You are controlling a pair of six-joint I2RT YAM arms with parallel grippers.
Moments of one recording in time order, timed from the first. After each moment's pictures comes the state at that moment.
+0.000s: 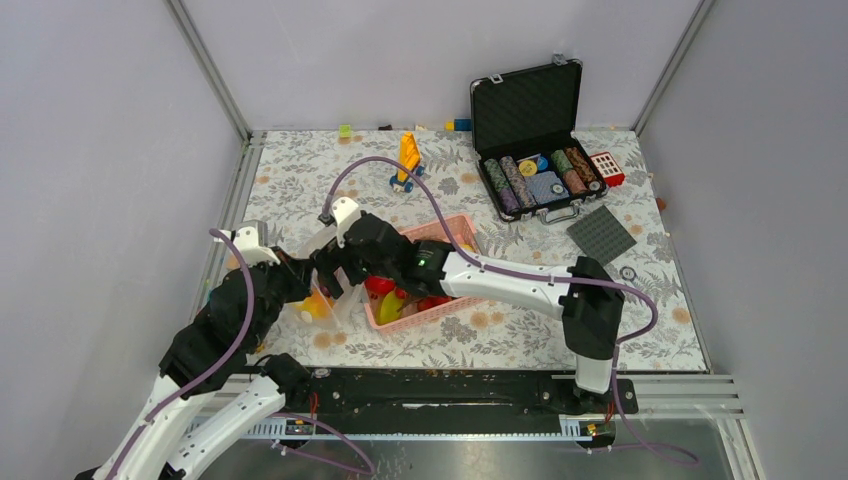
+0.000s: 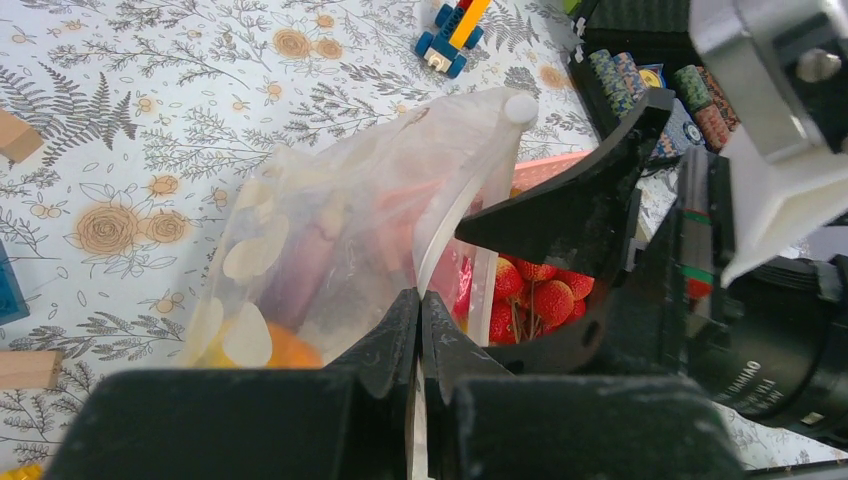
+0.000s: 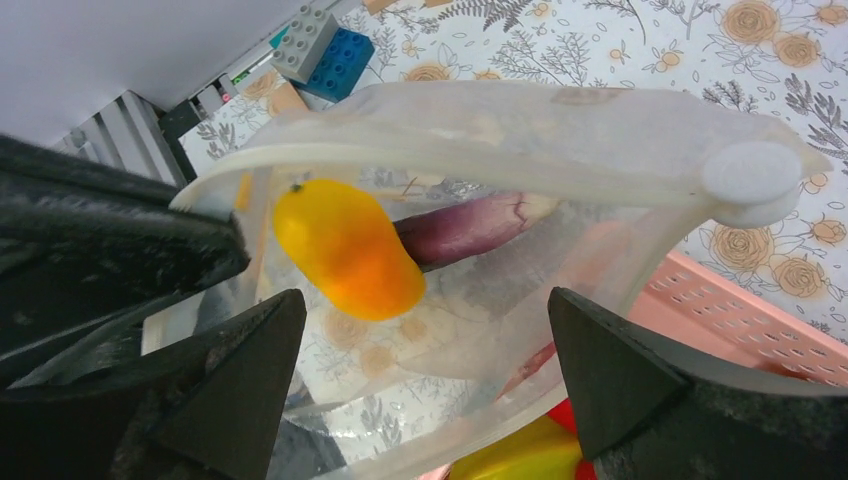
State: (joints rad) left arm -0.65 0.42 0.86 -0.80 -0.44 -0.57; right arm 1.19 1.87 1.57 -0.17 0.11 0.27
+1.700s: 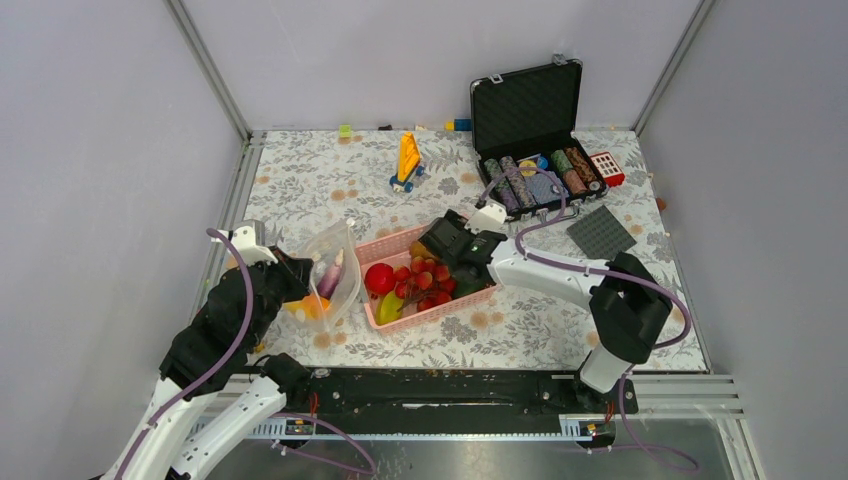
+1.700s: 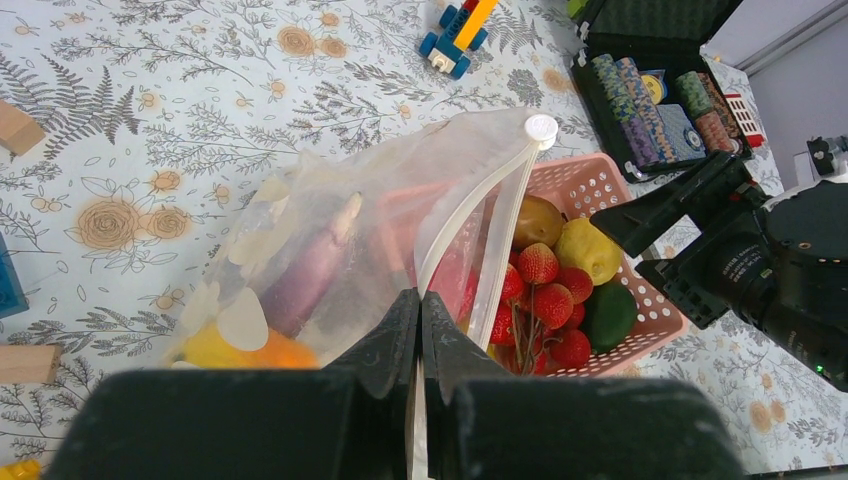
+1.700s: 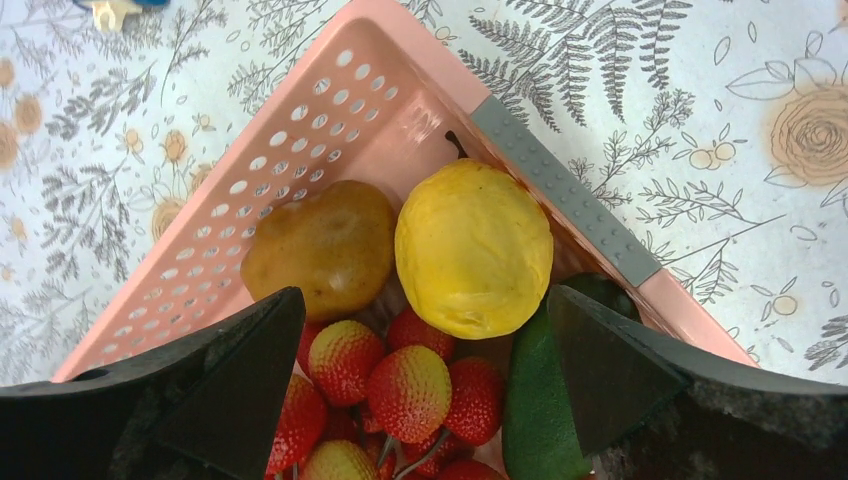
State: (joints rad) left arm -0.60 0.42 0.86 -0.80 -0.40 -0.57; right arm 0.93 1.67 1.17 -0.57 0.71 1.25
